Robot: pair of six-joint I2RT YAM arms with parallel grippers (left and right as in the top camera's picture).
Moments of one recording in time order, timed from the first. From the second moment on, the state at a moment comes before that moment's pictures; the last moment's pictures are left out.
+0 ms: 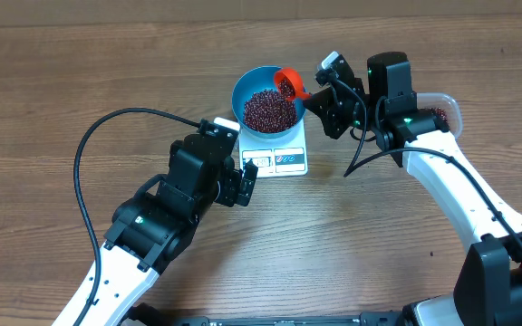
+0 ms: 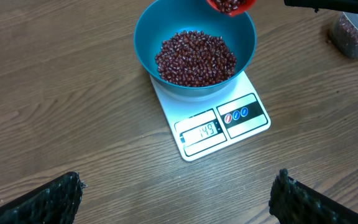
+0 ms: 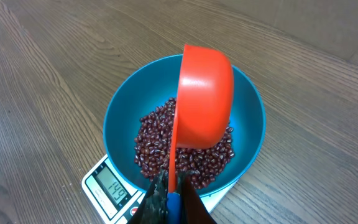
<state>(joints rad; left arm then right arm) -0.56 1.10 1.02 -0.68 -0.18 -0.15 0.24 1.64 1.20 -0.28 -0.55 -0.29</state>
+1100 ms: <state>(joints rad) -0.56 1.10 1.02 -0.68 -0.18 -0.15 0.24 1.64 1.20 -0.29 -0.60 -0.11</state>
